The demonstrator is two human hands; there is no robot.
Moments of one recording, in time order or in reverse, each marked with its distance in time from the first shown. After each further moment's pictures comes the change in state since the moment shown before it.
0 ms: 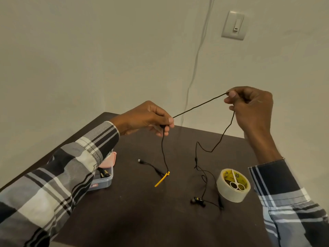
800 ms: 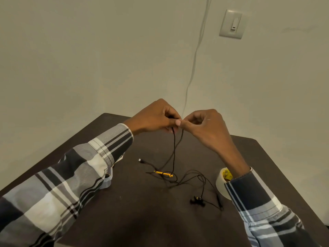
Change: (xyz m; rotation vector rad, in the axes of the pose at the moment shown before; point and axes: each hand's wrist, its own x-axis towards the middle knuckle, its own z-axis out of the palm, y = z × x) left_hand 0.015 0.012 0.026 0.347 0.100 0.160; right_hand -0.048 -0.012 0.044 -0.184 -0.499 0.034
